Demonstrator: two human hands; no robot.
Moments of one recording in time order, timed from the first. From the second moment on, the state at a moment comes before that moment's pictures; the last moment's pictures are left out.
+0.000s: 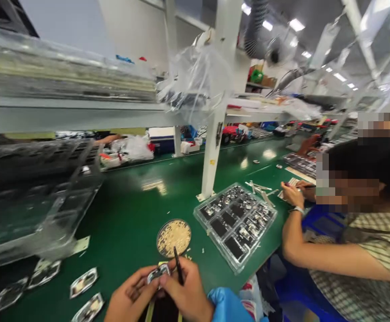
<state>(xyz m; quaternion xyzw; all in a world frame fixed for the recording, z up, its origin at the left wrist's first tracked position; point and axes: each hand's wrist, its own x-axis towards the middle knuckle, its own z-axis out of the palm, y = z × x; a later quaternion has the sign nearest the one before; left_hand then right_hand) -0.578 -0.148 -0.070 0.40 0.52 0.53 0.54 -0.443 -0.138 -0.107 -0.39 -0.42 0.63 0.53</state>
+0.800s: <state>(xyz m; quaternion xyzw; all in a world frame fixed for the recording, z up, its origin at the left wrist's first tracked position) -0.584 -0.141 -0.058 0.37 0.48 0.44 0.66 -0.436 -0.140 -0.072 -0.36 -0.44 0.63 0.53</state>
